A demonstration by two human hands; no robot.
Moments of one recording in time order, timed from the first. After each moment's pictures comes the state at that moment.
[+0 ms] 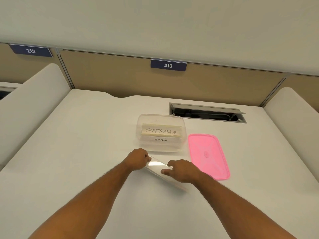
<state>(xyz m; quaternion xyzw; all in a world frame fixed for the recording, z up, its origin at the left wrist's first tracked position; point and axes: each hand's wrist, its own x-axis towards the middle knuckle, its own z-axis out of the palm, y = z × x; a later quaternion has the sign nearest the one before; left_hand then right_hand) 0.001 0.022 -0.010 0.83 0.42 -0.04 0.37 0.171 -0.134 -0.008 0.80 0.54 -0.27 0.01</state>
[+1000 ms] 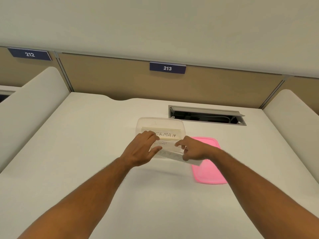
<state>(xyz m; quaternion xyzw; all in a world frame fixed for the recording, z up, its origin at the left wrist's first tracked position) 0.018 0.039 0.025 0.96 0.16 0.22 0.09 0.243 -0.101 0.071 0.76 0.56 -0.33 -0.06</state>
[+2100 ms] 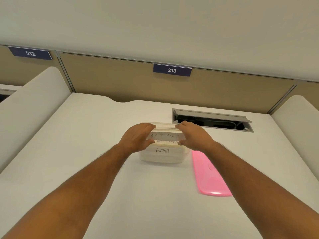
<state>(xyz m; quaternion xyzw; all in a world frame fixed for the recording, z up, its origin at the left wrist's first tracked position) 0.040 0.102 0.054 0.96 0.24 0.14 0.06 0.265 -0.037 0.084 0.76 0.65 -0.03 -0.02</state>
